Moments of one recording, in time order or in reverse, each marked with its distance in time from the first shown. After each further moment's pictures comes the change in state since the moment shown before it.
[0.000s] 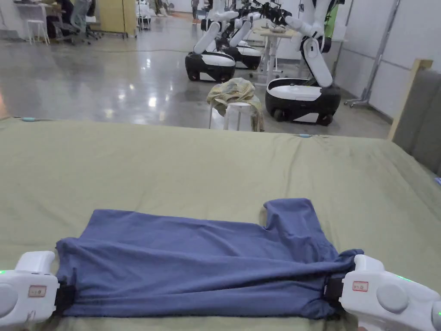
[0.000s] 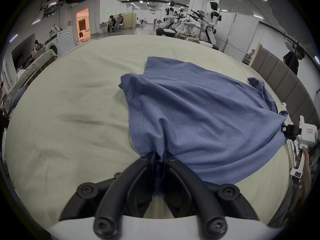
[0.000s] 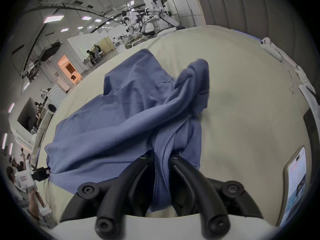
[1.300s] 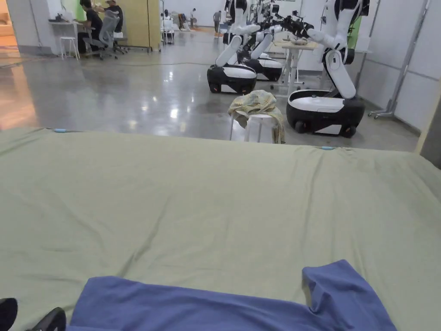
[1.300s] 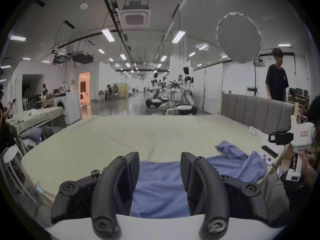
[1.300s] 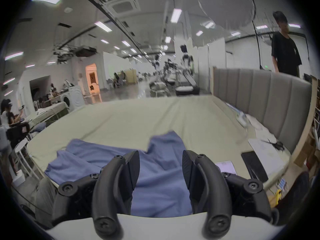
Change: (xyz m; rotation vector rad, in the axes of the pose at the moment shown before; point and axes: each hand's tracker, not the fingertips) left arm 0.089 -0.125 0.273 0.712 -0.064 -0.185; right arm -0.046 -0.115 0.260 0.527 0.098 0.333
